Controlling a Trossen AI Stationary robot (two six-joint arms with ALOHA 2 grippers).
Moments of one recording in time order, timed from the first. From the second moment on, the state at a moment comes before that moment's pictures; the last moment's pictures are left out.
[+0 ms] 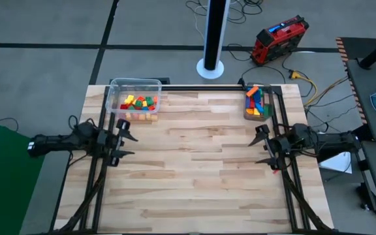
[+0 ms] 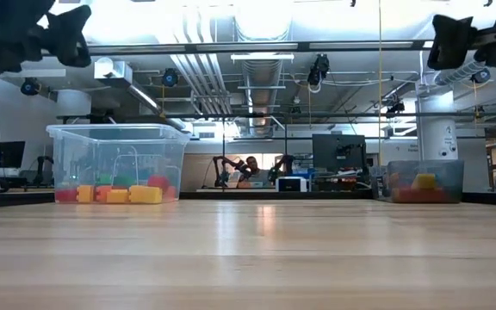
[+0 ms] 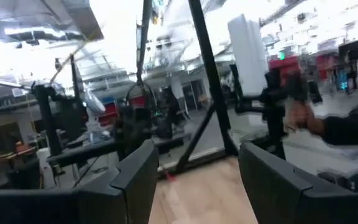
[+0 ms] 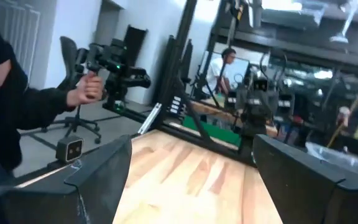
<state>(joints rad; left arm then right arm) 0.04 0.03 0.01 0.31 0.34 0.16 0.01 0.03 0.01 0.21 -0.43 -0.21</state>
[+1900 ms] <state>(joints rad) 0.04 0.09 0.02 0.09 0.19 0.20 0.01 0.00 0.01 0.04 -0.15 0.10</state>
